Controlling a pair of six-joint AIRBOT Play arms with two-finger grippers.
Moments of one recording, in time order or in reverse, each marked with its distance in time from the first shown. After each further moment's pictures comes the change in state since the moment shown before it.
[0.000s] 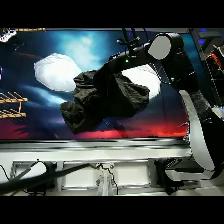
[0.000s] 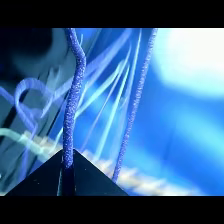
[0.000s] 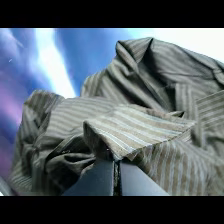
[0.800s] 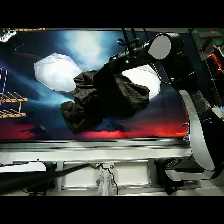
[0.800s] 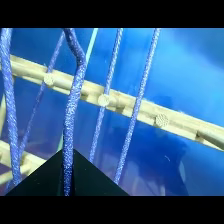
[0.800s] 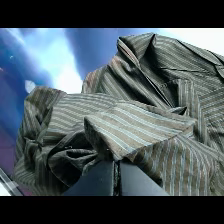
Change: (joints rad) left arm 0.079 -0.395 -0.018 0.182 -0.042 -0.045; right arm 0.000 0.000 0.000 0.013 0.032 0.009
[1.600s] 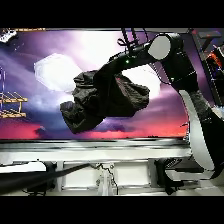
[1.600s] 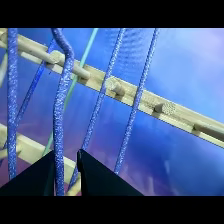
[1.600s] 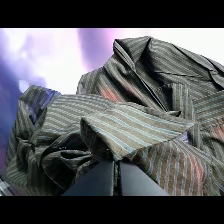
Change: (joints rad) left arm 0.021 0.001 0.000 -0.007 -0.062 -0.072; right arm 0.000 -0.001 0.000 -0.009 -0.015 -0.035
